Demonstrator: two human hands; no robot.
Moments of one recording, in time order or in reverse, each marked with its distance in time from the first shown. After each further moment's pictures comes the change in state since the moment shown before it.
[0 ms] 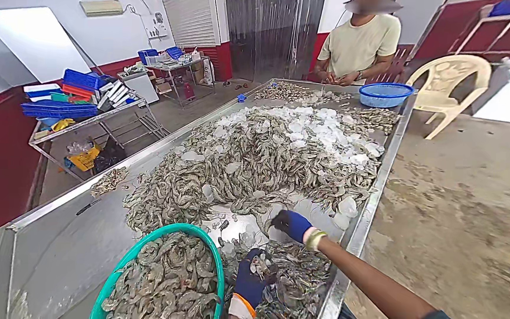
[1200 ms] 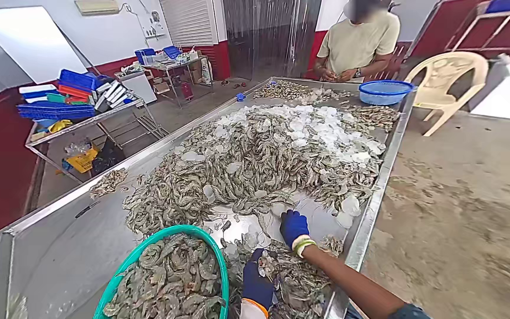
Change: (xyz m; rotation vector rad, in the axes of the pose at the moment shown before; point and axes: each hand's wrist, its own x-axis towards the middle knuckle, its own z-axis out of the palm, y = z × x) left_hand 0.006 -0.006 0.013 0.077 0.090 -0.045; right_hand 0.028 -0.007 0.051 -0.145 0.208 0.535
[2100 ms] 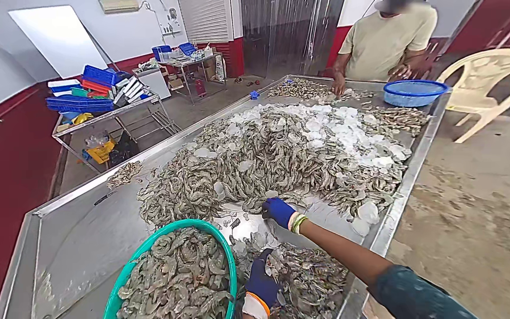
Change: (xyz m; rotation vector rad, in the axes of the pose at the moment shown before) left_hand -0.007 0.016 -0.015 0.014 -0.081 -0.028; right_hand 0.047 -0.052 -0.038 -0.259 -0.155 -0.837
